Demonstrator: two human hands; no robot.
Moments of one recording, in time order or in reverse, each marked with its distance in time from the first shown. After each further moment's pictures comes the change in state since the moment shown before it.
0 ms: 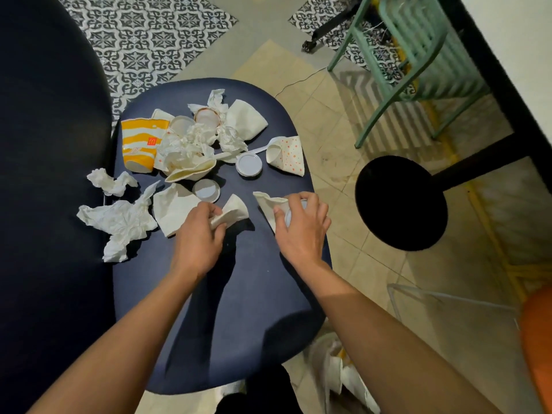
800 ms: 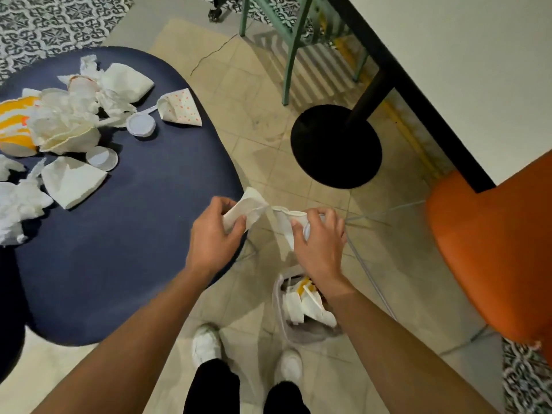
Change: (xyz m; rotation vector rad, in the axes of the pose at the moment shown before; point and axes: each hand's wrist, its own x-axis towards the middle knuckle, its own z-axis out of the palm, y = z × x) left_hand -0.148 0.106 0.110 -0.091 -0.171 0.215; right_hand -0.161 0.183 -0.087 -0.020 0.082 0.294
